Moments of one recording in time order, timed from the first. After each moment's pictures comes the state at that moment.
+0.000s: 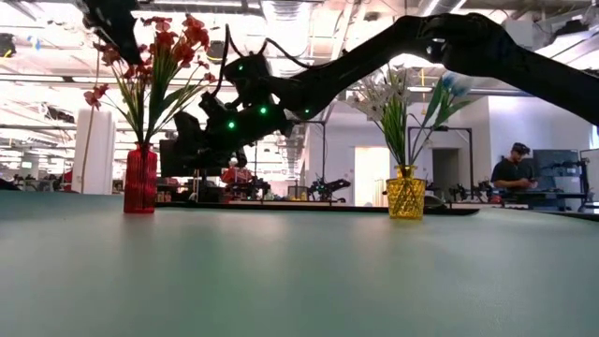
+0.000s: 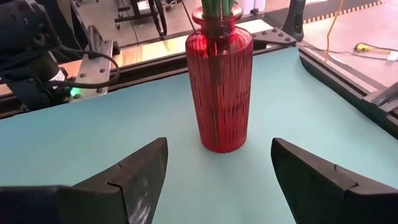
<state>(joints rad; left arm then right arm) 0.56 0.88 1.23 -1.24 -0.41 0.02 -0.24 2.55 2.10 0.12 0.00 0.13</state>
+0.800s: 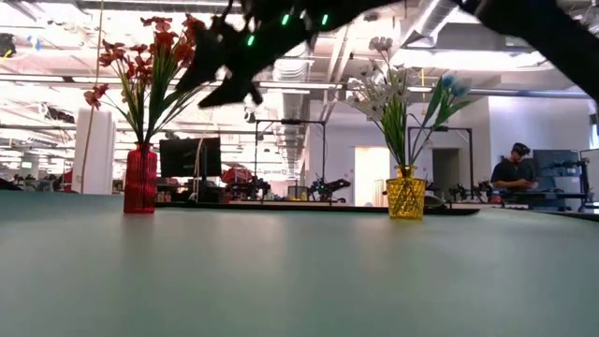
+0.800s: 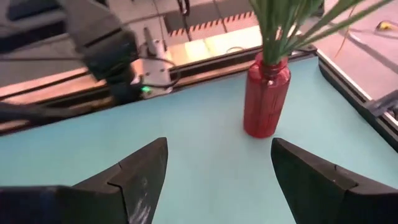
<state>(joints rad) 0.49 0.75 1.52 -1.03 0.21 -0.08 -0.15 2.27 2.10 -0.31 0.00 0.15</state>
